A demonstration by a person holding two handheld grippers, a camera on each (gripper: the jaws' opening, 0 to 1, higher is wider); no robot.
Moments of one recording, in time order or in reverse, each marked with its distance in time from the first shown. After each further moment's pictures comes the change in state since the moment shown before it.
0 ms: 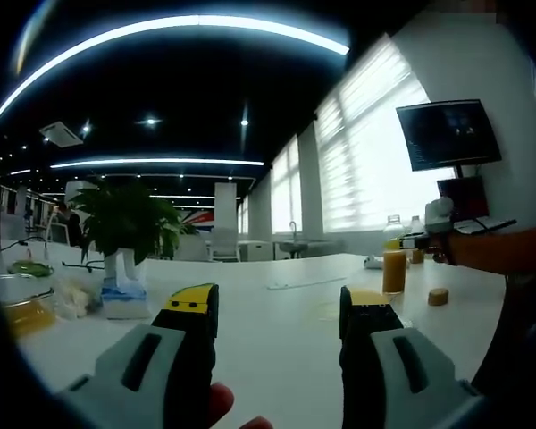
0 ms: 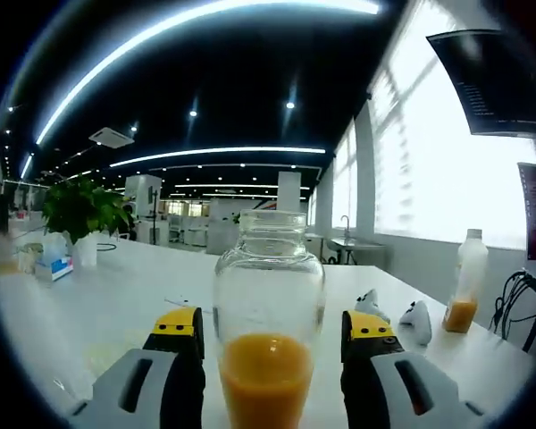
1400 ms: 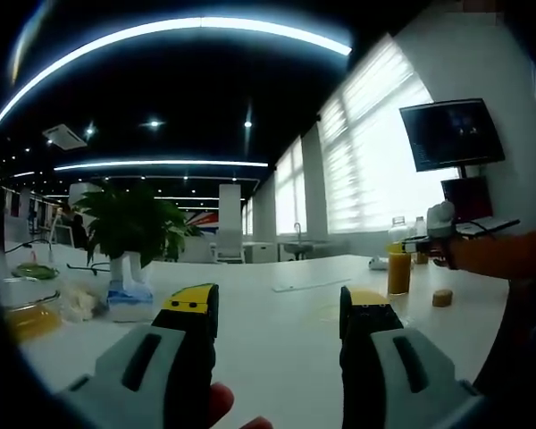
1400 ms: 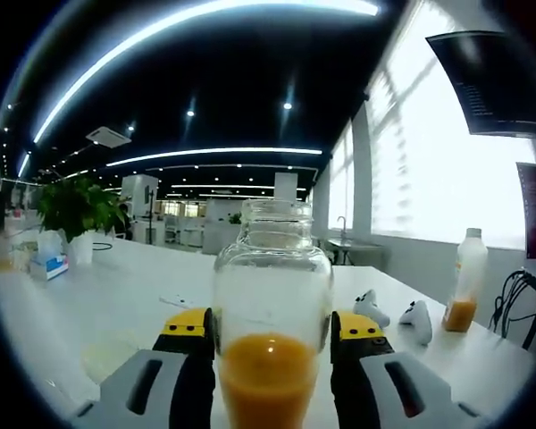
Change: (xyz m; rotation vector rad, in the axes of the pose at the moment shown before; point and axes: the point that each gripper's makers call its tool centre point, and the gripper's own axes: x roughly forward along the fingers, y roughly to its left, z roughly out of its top) left arm -0.002 0.008 0.004 0.004 -0.006 0.023; right arm 0.015 -0.005 -0.004 -0.015 -0.003 -0.018
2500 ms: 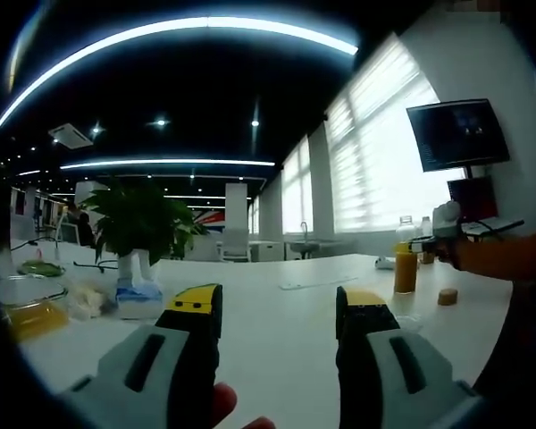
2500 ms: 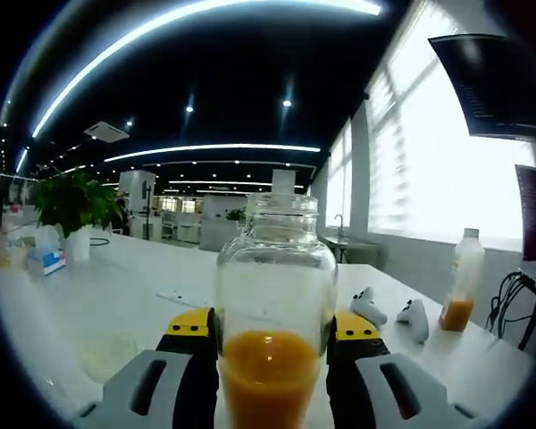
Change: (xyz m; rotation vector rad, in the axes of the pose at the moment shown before) left arm -0.005 0.011 -0.001 -0.001 0.005 0.029; right arm -0.005 0.002 -0.002 -0.010 0.020 -0.020
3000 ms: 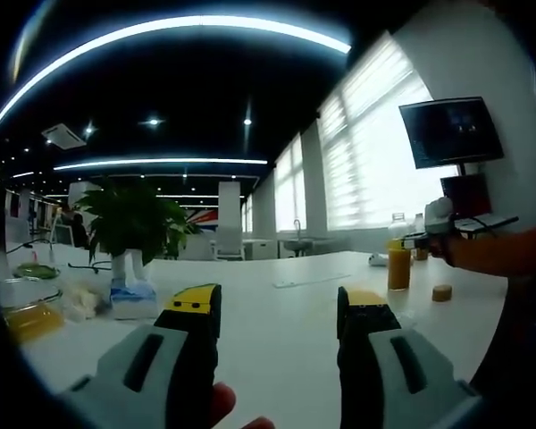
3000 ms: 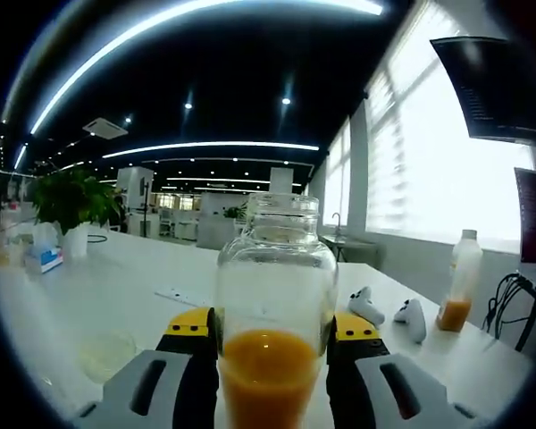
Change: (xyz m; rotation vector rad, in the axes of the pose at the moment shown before) left arm 0.000 -0.008 -0.002 0.012 0.012 -0.035; right arm -0.002 0.000 0.000 -0.009 0.003 -0.011
